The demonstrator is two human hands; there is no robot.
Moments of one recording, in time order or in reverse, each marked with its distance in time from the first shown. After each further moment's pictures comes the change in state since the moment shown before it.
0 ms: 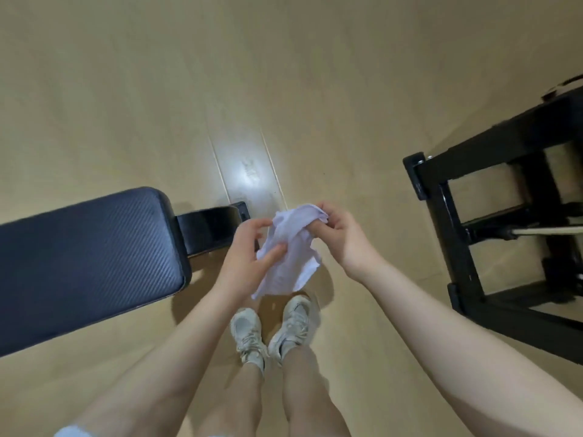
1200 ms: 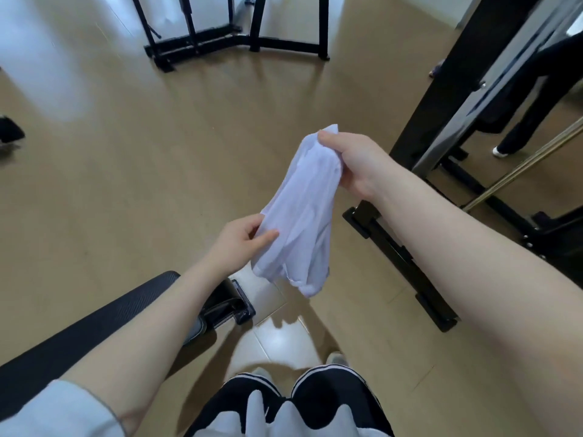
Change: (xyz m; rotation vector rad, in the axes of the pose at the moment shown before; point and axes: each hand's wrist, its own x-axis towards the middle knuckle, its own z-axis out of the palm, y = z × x) left_hand -0.169 0.209 -0.065 0.140 -0.230 0.493; right_hand -0.239 -0.246 -0.082 0.439 0.371 -0.152
